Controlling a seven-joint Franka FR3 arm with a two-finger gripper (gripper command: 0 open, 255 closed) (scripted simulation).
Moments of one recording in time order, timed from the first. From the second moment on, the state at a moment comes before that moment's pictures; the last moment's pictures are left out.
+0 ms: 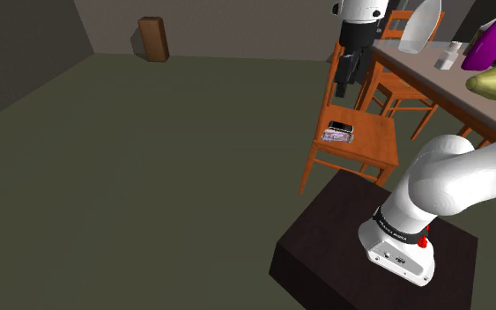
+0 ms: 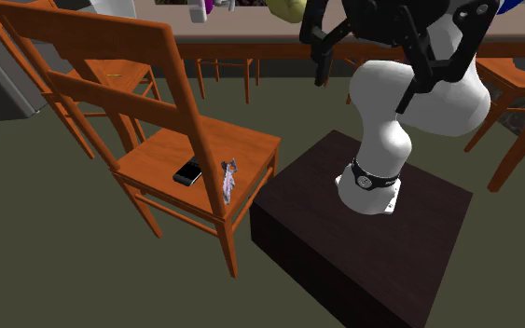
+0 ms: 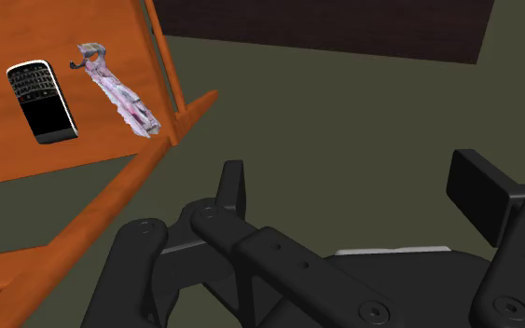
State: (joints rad) arm 0.02 -0.77 0.01 -2.31 -0.05 1.45 -0.12
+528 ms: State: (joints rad) arm -0.02 -0.79 -0.13 -2.45 -0.13 1.57 -0.25
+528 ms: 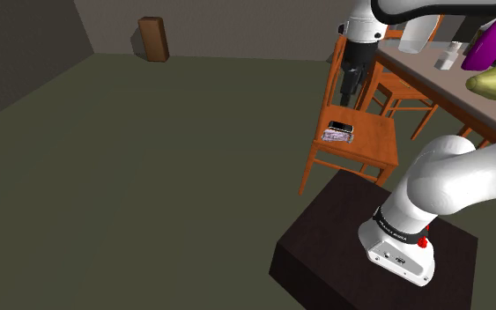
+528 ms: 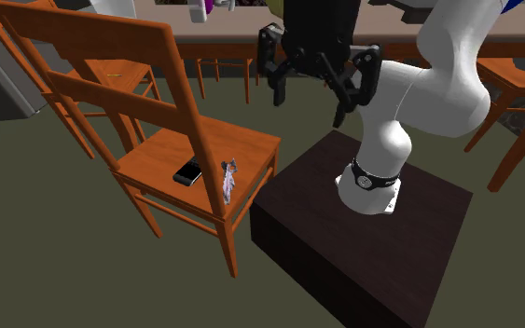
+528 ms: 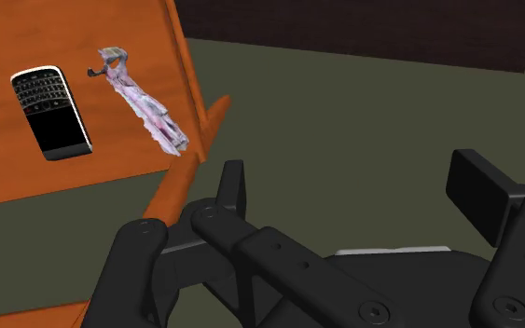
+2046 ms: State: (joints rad) arm -0.19 -0.24 -0.59 -2.53 -0.15 2.17 -0.87
